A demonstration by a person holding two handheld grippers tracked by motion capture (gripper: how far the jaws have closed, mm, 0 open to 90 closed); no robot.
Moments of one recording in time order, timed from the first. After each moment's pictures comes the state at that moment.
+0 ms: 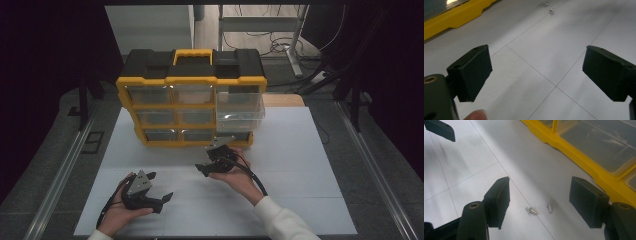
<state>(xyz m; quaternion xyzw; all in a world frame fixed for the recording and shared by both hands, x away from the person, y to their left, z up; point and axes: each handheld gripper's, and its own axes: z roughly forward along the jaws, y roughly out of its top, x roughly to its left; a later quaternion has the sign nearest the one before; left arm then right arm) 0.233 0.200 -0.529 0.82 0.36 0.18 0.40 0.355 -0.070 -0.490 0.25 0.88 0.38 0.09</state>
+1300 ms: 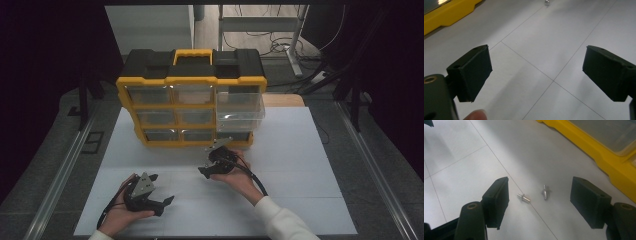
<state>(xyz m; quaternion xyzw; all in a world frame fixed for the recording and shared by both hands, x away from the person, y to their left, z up) 0.231 0.196 -0.533 0.84 0.33 0.18 0.38 0.362 -0.071 -0.507 0.27 0.90 0.34 0.09</state>
